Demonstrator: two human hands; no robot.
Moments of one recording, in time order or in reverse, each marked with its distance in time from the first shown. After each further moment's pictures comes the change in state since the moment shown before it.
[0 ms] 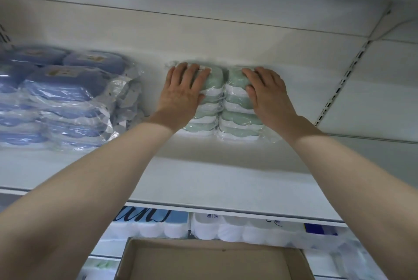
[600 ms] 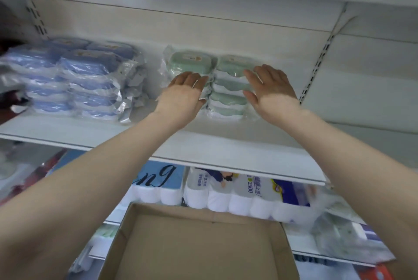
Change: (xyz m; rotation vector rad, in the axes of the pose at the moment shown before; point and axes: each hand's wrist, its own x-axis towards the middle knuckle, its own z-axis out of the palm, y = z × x) left_hand -0.074 0.075 -0.089 -0.029 -0.007 0.019; right_hand -0.078 0.003 -0.095 -0.096 -0.172 -0.104
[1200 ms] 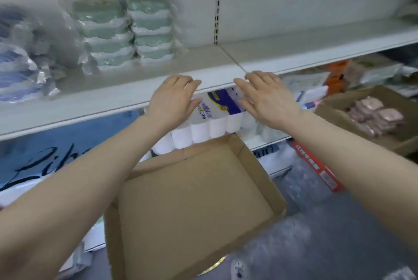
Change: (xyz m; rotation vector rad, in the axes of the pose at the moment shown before) left_hand -0.120 0.119 -0.021 -0.300 -0.082 0.422; right_hand -0.276 -0.055 -0.050 -0.200 -0.100 0.212
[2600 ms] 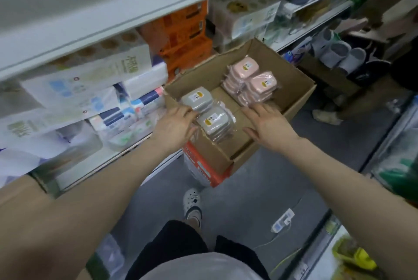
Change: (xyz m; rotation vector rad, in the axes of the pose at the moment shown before) left_hand 0.310 0.508 0.354 -0.387 -0.452 0.265; right_hand -0.360 0.515 0.209 0.157 -0.576 0.417
